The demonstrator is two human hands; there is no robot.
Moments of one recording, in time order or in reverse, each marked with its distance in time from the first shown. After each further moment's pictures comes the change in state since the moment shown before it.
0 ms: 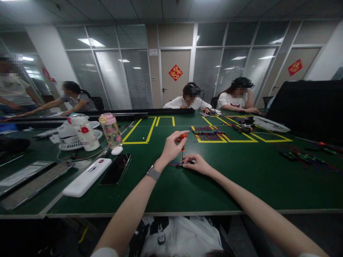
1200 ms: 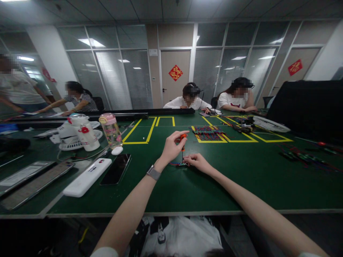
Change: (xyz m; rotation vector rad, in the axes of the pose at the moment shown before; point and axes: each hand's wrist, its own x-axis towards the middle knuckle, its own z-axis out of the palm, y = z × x) left_hand 0.000 -0.004 0.001 0.006 0.008 0.001; right_hand 0.004 0.005 -0.003 0.055 0.051 0.044
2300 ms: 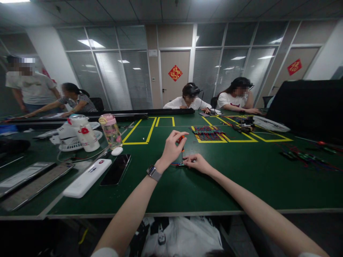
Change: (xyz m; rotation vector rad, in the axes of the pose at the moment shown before) left_hand -0.003 0.008 -0.001 0.229 0.058 0.077; right_hand 0.000 0.004 0.000 -0.039 -0.017 -0.010
